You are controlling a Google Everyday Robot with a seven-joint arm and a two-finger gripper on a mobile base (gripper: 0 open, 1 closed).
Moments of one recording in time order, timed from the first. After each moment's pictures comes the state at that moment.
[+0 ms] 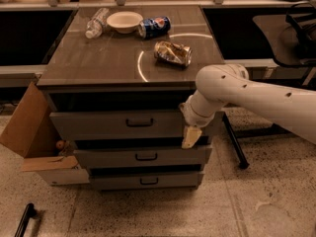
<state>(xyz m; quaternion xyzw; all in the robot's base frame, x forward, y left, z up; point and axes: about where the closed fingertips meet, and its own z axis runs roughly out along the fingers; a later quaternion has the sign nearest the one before) 0.598 -0.102 0.650 -0.72 0.67 0.02 0.17</state>
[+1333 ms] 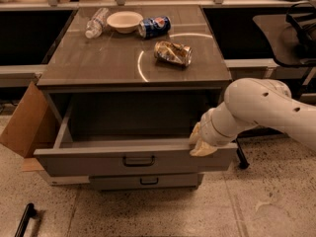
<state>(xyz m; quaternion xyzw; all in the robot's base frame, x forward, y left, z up) 0.510 -0.126 0.693 -0.72 0.66 0.02 0.21</state>
